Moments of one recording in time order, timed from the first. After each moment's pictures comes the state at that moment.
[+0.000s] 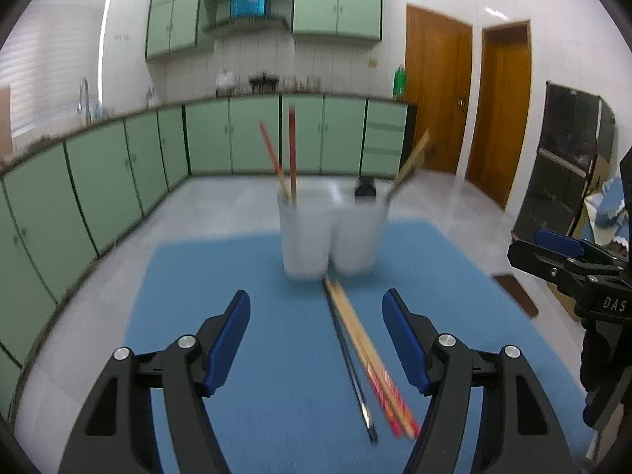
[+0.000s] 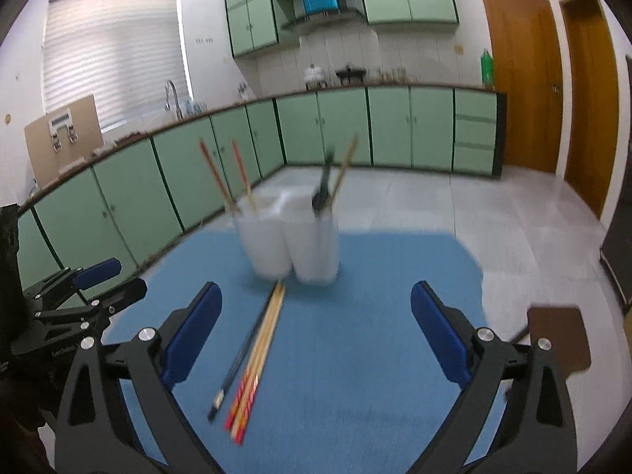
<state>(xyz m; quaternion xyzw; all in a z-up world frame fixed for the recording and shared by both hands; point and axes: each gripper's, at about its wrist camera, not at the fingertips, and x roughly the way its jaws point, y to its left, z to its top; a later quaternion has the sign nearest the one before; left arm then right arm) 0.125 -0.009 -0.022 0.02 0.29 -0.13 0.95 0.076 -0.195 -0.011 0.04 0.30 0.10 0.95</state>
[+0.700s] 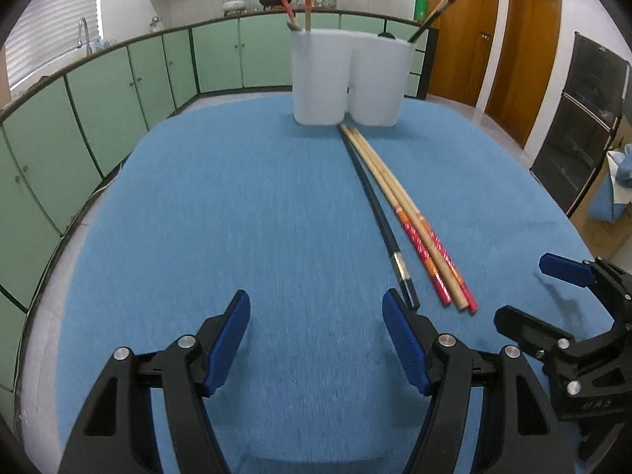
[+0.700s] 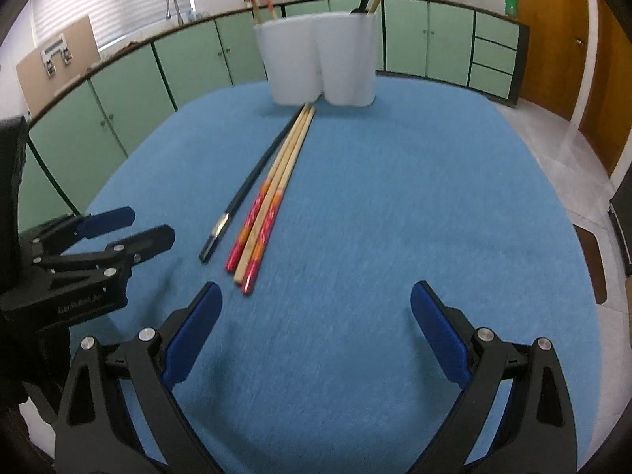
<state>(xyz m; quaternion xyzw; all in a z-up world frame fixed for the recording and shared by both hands) 0.103 -0.006 -0.127 0.03 0.42 -0.10 0.90 0.032 -0.148 -0.123 0.00 0.43 0.11 0.89</state>
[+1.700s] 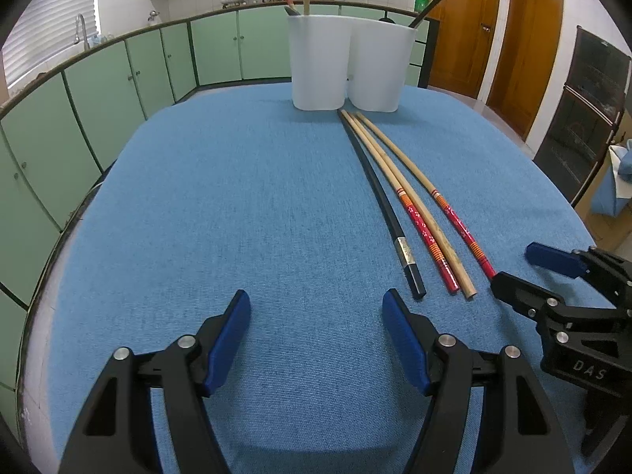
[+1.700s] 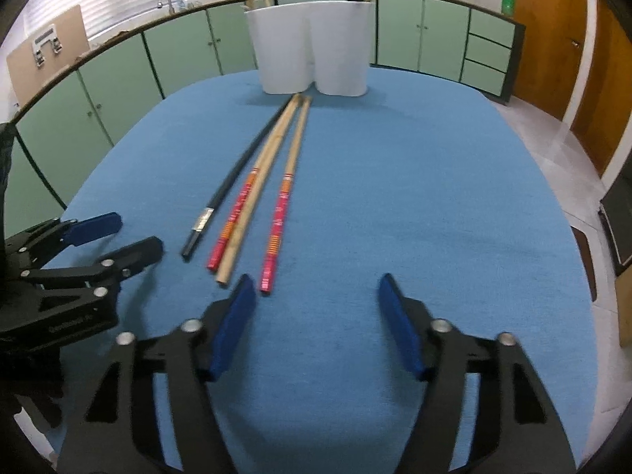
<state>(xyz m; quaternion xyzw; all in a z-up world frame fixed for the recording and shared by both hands) 0.104 -0.007 -0.133 0.04 0.43 -0.10 0.89 0.040 -0.145 -0.123 -0.01 0.44 0.10 0.89</state>
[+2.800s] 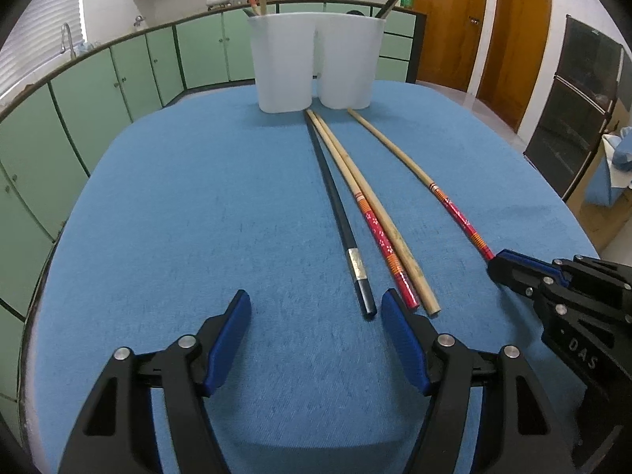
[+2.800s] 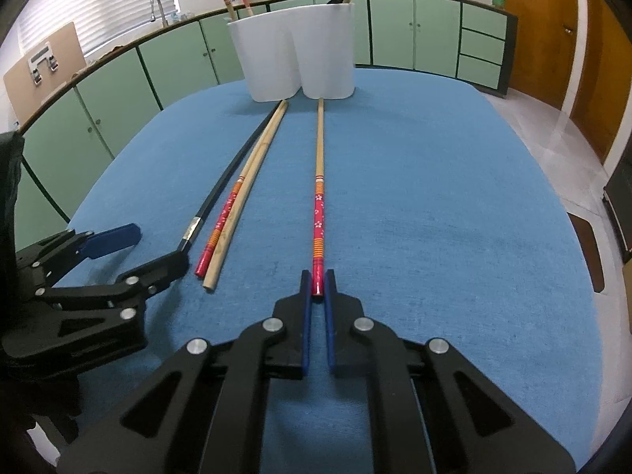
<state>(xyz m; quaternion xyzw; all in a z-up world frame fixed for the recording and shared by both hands) 0.107 -0.042 -0.132 0.05 0.44 -0.11 0.89 0.042 -0.165 -0.123 0.02 0.44 0.10 0.89</state>
